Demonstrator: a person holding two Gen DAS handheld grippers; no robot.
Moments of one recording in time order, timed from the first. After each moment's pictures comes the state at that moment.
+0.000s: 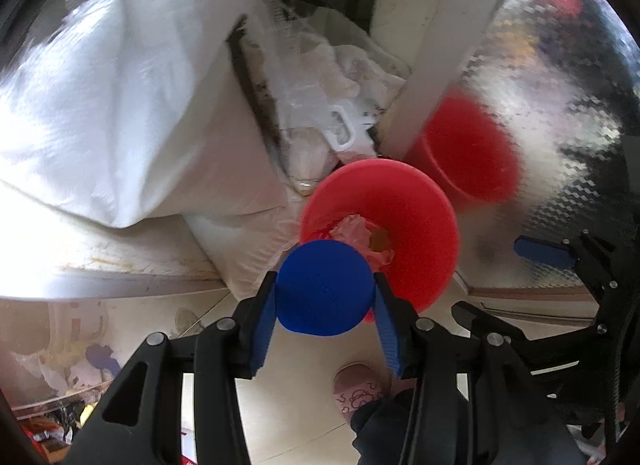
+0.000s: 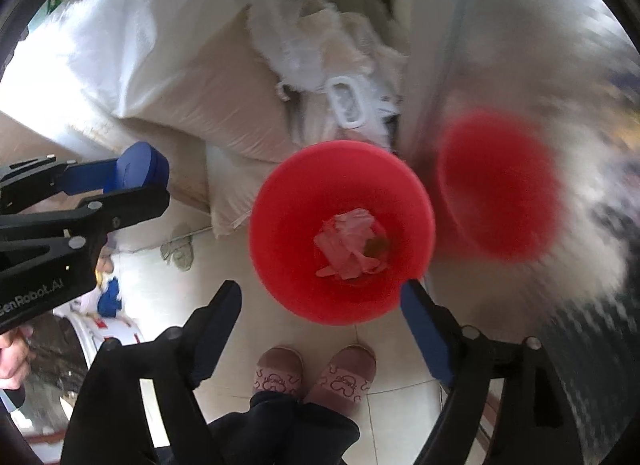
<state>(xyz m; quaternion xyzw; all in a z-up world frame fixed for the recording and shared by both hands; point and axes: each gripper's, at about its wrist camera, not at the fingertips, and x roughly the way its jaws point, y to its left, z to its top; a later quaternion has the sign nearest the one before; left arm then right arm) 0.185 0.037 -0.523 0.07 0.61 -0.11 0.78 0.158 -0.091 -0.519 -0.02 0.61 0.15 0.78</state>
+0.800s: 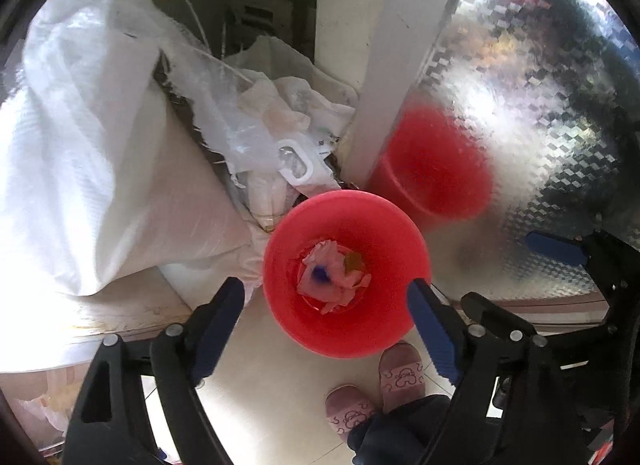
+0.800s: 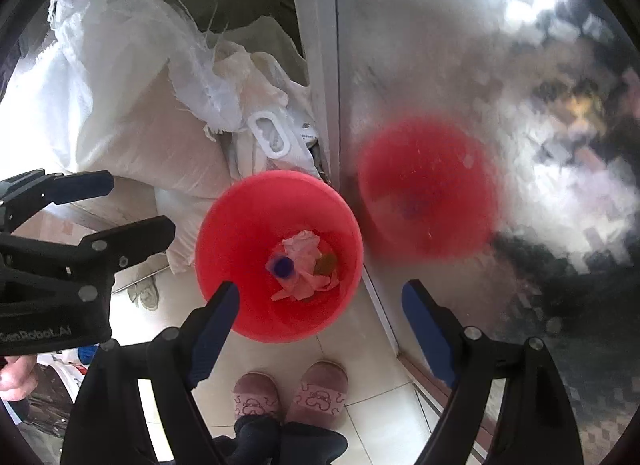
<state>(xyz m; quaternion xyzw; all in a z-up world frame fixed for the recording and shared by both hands) 0.202 0.003 -0.517 0.08 0.58 -0.16 0.79 0.168 -0.119 -0.502 -0.01 0.59 0.07 0.81</state>
